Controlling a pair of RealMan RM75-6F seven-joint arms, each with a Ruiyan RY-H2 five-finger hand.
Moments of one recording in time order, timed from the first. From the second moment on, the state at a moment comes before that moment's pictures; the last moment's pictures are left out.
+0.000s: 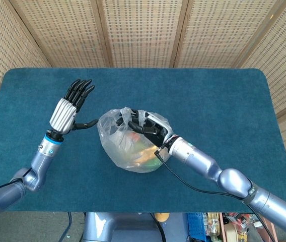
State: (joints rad) left arm -0.79 -1.69 -0.16 -0.81 1.56 1.50 -0.49; right arm 0.65 -1.53 0.97 -1.70 -0.58 0.06 0.68
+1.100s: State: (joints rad) left arm -0.72 -1.63 -0.16 -0.71 1.52 1.46 -0.57; right arm 0.71 -1.48 0.97 -1.69 -0.56 0.14 0.81
